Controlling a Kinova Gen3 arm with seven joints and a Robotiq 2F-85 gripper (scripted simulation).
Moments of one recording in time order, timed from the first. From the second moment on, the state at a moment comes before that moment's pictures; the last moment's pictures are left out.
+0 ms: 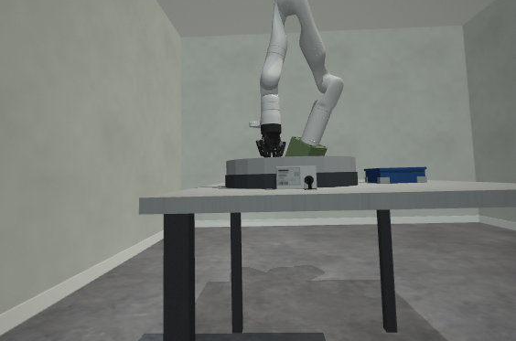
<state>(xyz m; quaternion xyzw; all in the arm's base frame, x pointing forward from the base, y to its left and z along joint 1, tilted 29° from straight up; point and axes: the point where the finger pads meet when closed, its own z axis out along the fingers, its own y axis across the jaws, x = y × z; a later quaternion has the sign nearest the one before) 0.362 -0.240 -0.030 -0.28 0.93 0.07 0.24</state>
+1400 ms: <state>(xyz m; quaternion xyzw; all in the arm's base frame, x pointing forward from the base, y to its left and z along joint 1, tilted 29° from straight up) 0.361 -0.240 -0.029 -0.28 0.93 0.07 0.24</state>
